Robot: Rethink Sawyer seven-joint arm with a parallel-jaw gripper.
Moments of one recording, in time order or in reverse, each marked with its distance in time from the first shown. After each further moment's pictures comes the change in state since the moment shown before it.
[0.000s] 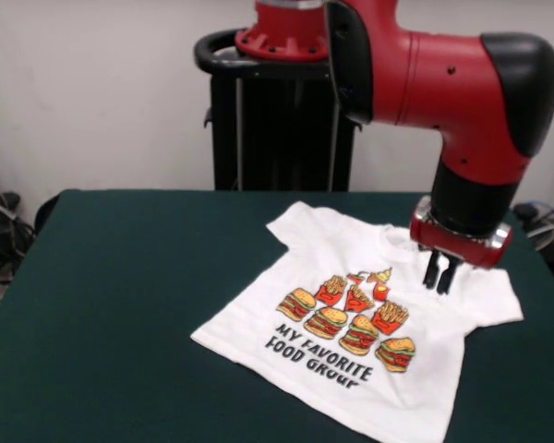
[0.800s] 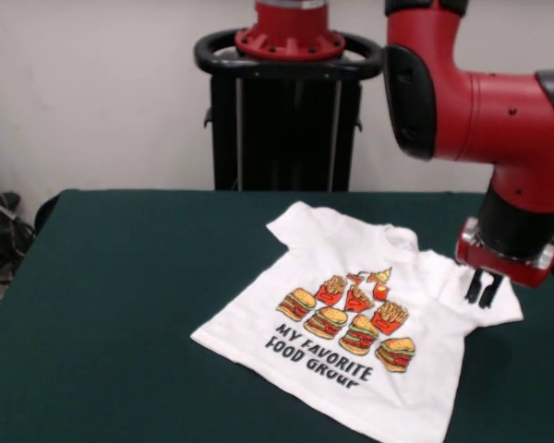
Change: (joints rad) arm 0.099 0.098 0.000 -0.065 0.051 0.011 0.000
